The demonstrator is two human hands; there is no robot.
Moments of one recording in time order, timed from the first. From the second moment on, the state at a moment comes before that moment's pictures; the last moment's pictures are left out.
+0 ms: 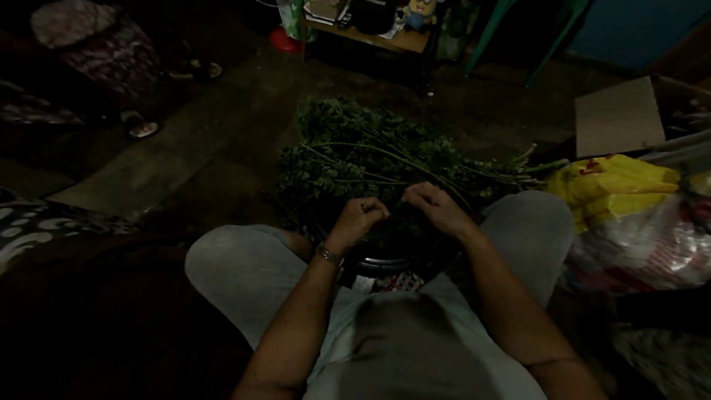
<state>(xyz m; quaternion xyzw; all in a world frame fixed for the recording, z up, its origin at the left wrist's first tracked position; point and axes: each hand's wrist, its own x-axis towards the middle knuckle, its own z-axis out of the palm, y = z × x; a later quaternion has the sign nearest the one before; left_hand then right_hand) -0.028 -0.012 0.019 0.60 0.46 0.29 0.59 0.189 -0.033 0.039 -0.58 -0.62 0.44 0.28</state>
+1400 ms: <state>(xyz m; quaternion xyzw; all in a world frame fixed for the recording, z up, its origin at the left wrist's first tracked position) -0.026 -0.011 0.014 0.58 0.48 0.31 0.58 0.193 -0.031 0.036 -0.64 -0.51 0.42 0.39</state>
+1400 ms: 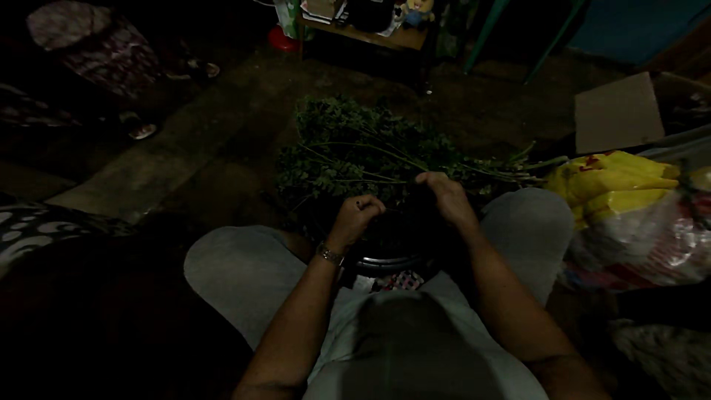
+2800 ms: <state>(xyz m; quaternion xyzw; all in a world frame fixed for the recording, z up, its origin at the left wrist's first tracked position) -0.015 -0.014 0.012 0.55 0.47 0.32 0.62 0.191 -0.034 0.041 -0.58 -0.55 0.50 0.33</state>
